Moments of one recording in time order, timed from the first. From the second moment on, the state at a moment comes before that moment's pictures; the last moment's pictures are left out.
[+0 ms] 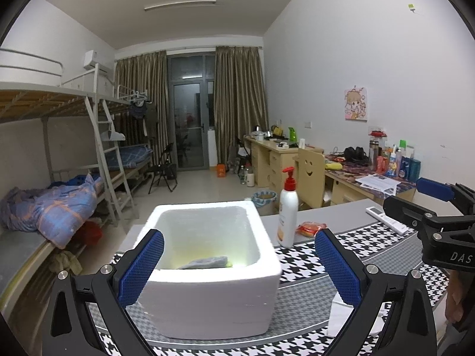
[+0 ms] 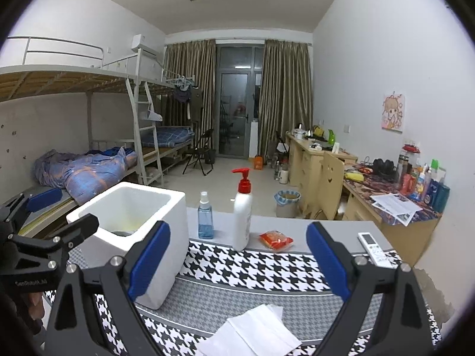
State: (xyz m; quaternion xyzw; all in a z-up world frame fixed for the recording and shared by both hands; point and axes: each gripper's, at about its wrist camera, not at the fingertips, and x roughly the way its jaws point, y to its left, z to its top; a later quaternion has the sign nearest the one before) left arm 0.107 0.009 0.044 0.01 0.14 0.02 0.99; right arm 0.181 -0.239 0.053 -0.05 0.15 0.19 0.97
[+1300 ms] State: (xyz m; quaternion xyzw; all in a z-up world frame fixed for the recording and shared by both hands) left arm 0.103 -0.035 0.014 0.01 0.18 -0.05 0.98; right arm 0.163 -0.305 0.030 -0.02 0.17 0.15 0.97
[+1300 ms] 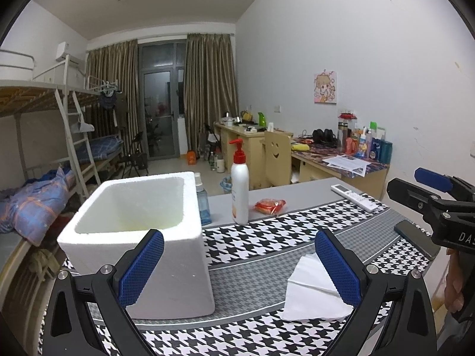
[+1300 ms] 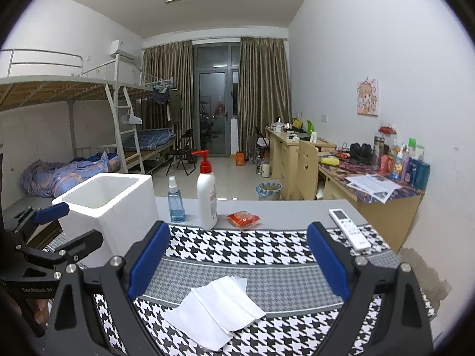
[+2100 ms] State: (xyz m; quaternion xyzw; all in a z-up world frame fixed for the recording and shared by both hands) left arm 0.110 -0.073 -0.029 0.03 0.22 -0.10 0.97; right arm 0.174 -0.339 -0.001 -0.02 0.20 0.12 0.97
